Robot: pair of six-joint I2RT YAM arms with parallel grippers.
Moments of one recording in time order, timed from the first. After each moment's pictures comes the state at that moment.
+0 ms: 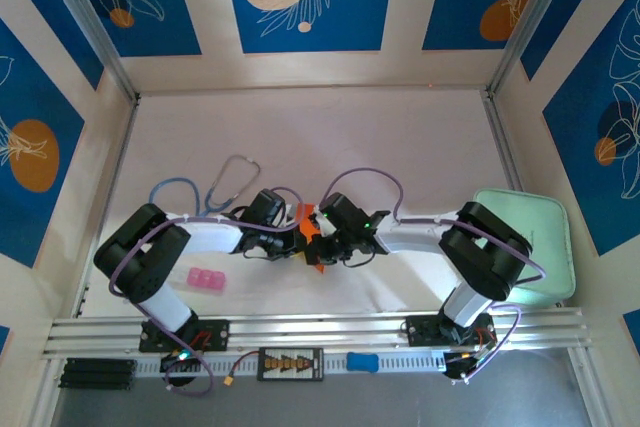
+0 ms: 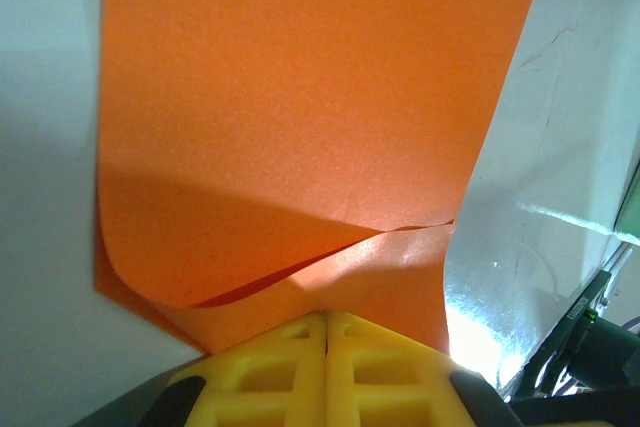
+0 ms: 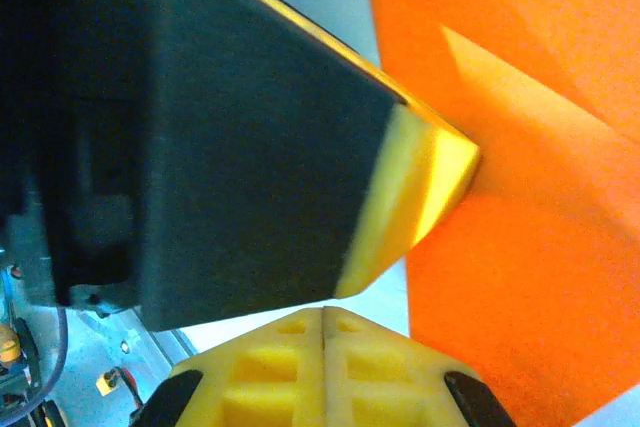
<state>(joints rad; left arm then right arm) -0.69 1.62 0.62 0.03 0.51 -0.91 0.89 1.63 0.74 -0.12 -0.49 0.74</state>
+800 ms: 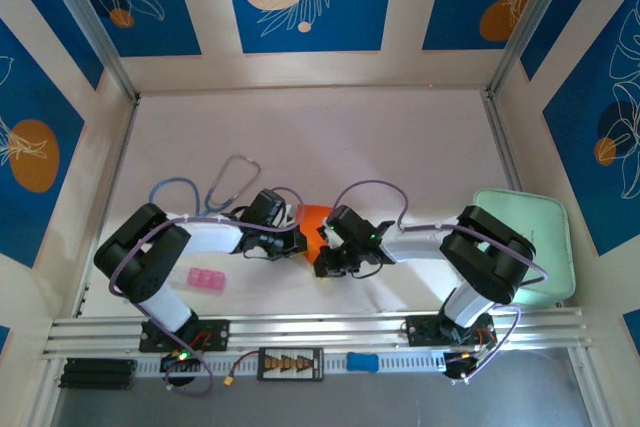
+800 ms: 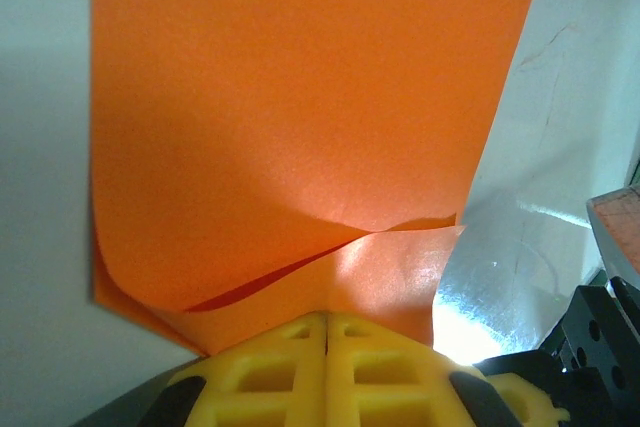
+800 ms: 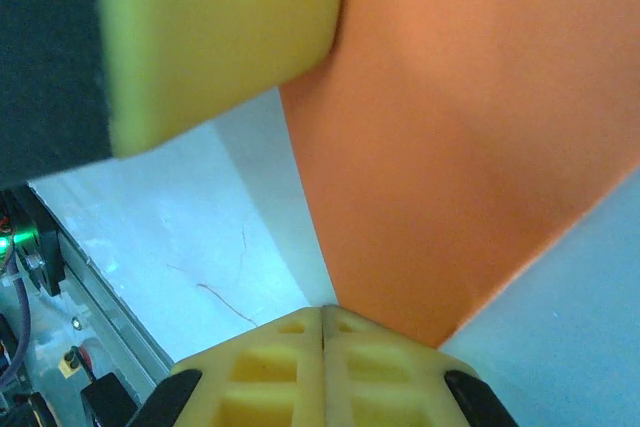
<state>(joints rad) -0.69 1.62 0.62 0.03 0.51 -0.91 0.90 1.59 0.62 -0.08 -0.48 0.78</state>
